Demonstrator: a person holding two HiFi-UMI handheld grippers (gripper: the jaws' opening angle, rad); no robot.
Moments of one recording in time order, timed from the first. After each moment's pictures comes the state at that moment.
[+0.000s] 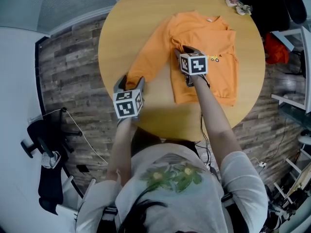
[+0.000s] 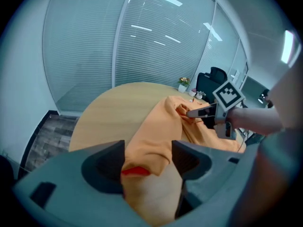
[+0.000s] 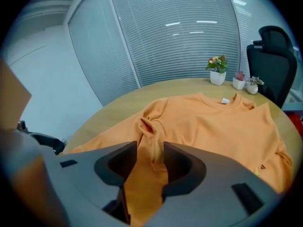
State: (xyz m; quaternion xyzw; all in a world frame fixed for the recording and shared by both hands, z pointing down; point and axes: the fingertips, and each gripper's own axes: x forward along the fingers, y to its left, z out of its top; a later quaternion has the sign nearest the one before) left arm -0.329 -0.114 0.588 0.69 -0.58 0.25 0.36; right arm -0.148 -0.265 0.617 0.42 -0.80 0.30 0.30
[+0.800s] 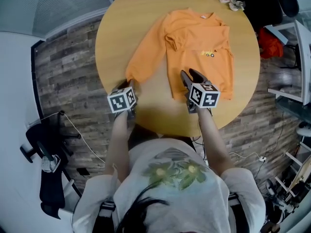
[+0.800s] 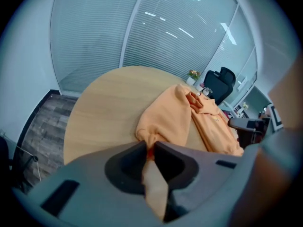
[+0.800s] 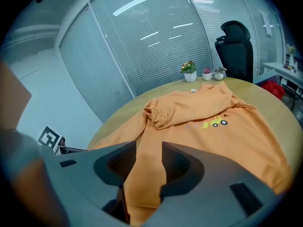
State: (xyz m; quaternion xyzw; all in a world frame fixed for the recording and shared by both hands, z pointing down) left arm -0.348 -0.084 0.638 0.65 -0.56 0.24 0.45; right arm -0.098 -0.144 0.575 0.48 -0.78 0.35 0.21
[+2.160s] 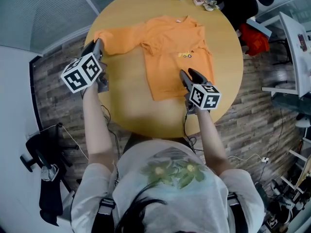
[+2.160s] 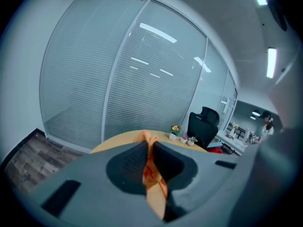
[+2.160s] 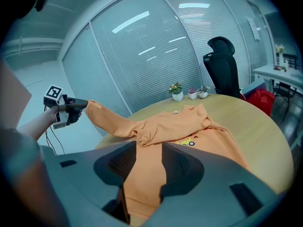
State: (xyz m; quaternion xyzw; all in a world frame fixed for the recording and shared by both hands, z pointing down) left arm -0.334 -0.247 0.384 0.74 -0.61 0.09 0.26; right arm -0.001 -0.144 0.508 0.51 -0.79 0.33 0.14
